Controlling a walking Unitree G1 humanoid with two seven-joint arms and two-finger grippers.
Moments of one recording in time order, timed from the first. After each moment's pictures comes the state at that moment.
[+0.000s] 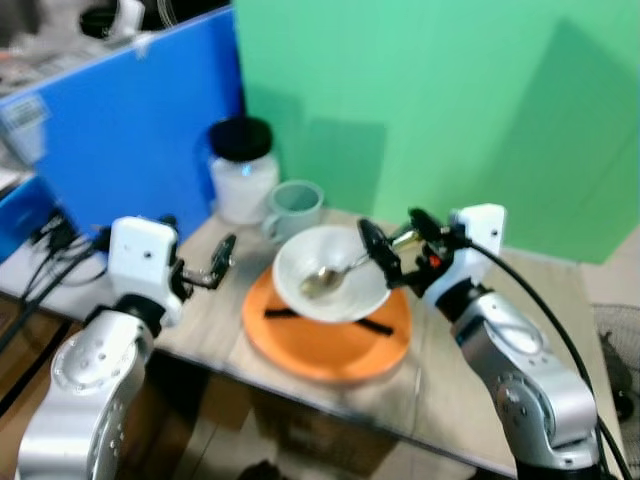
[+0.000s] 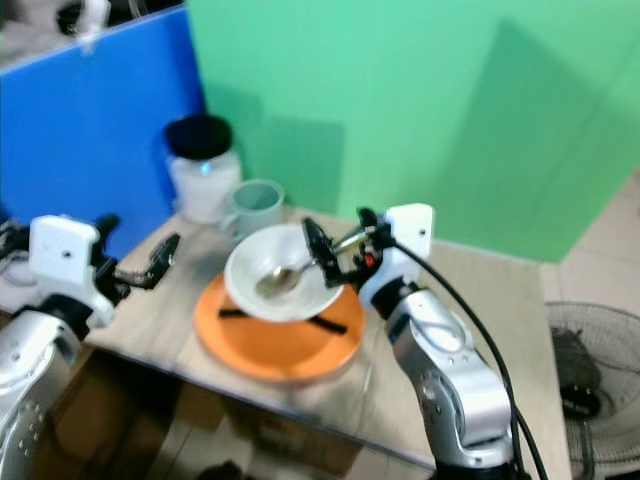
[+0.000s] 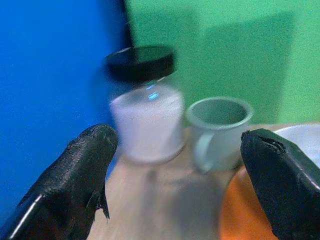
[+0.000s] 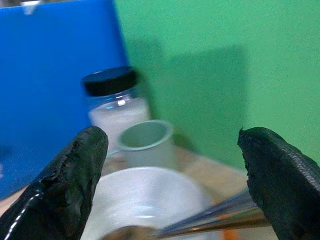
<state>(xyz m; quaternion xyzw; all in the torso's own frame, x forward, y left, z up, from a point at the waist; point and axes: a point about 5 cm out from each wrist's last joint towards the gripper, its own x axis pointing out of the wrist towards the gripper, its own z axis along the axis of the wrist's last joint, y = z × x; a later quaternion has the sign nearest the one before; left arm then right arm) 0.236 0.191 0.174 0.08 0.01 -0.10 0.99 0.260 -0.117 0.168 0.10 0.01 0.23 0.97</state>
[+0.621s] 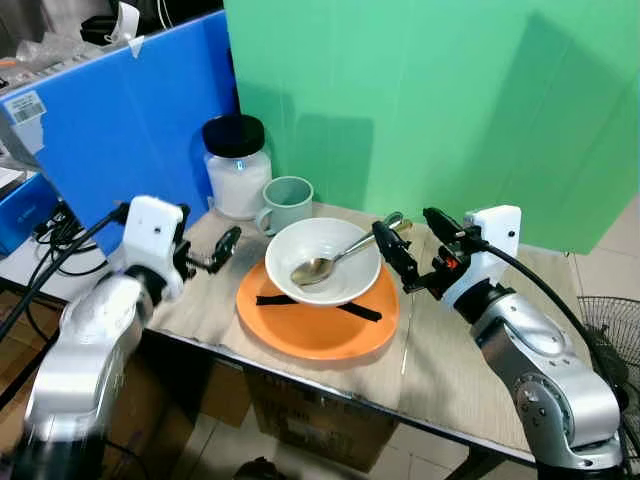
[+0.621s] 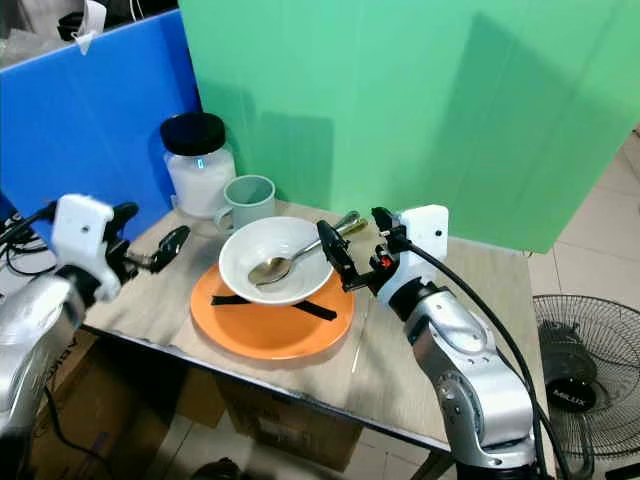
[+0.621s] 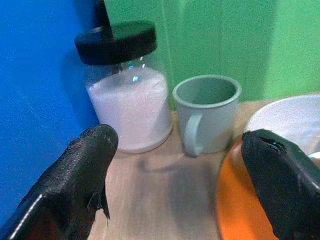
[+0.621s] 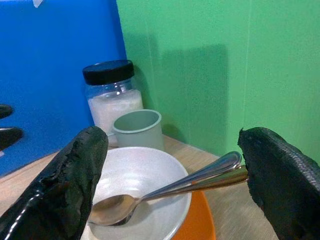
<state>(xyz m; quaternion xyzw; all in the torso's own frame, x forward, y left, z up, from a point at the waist) 0.289 0.212 0.157 0.09 0.05 -0.16 0.98 0.258 -0.134 0.167 0.07 0.01 0.24 0.97</state>
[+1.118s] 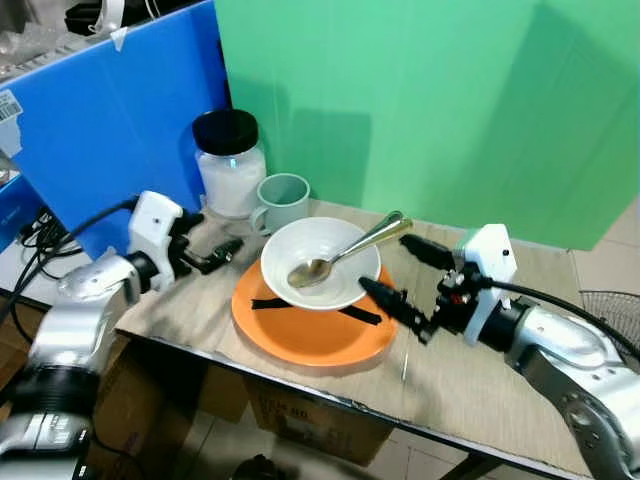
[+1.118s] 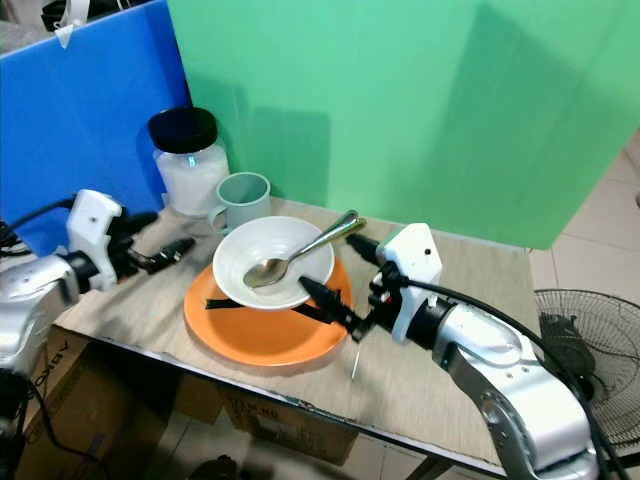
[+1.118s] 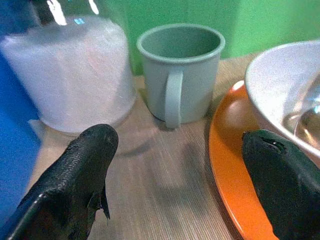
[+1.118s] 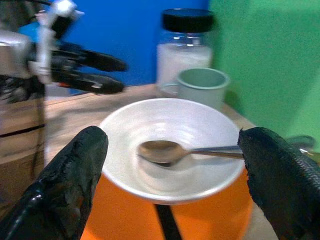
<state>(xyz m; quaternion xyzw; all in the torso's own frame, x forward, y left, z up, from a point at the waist) 0.320 0.234 0.131 0.08 0.12 -0.29 0.95 0.227 -0.137 0.176 -0.03 0.06 0.41 0.91</state>
